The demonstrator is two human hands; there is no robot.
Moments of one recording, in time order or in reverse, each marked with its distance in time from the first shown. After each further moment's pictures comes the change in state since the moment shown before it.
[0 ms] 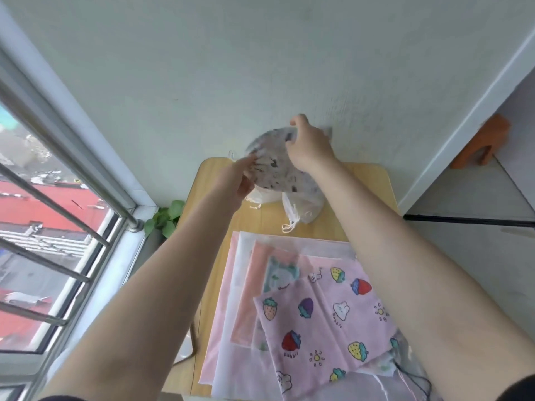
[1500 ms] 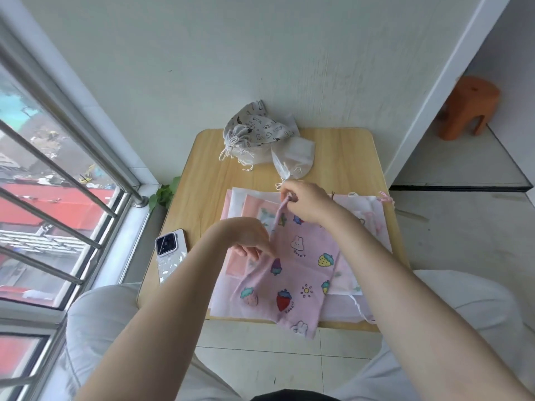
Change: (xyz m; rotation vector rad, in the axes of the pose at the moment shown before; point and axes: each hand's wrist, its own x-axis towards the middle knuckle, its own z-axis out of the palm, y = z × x) left_hand -0.112 -0.123 -0.038 1.477 -0.587 -0.228; right_hand -0.169 0.075 0.046 -0.005 -0.359 -0.065
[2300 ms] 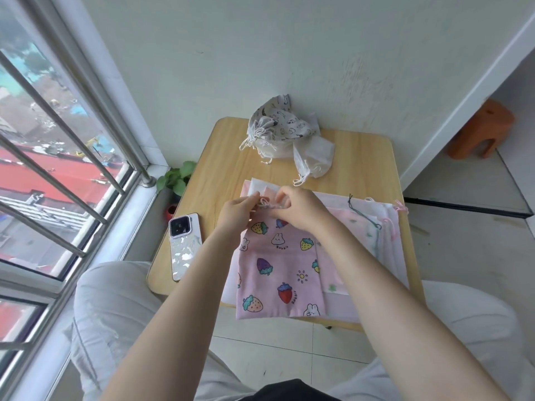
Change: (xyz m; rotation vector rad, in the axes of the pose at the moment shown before) left_hand 0.001 -0.050 0.014 -1.196 0.629 0.169; right_hand 0.002 -0.044 0.040 0.081 -0.038 0.048
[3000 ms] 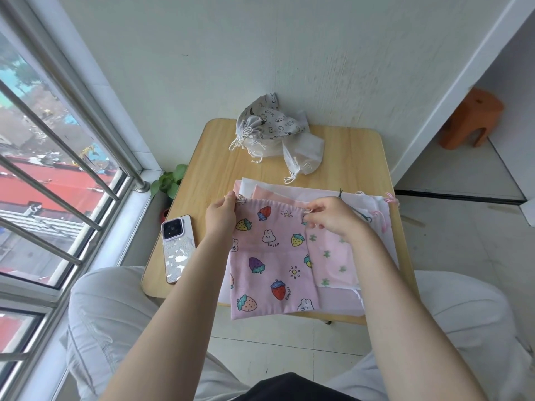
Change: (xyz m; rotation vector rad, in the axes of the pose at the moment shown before) left_hand 0.003 -0.008 -0.001 0.009 0.266 -0.029; right_hand -0.028 0.071 -0.025 0.415 -0.024 0.248
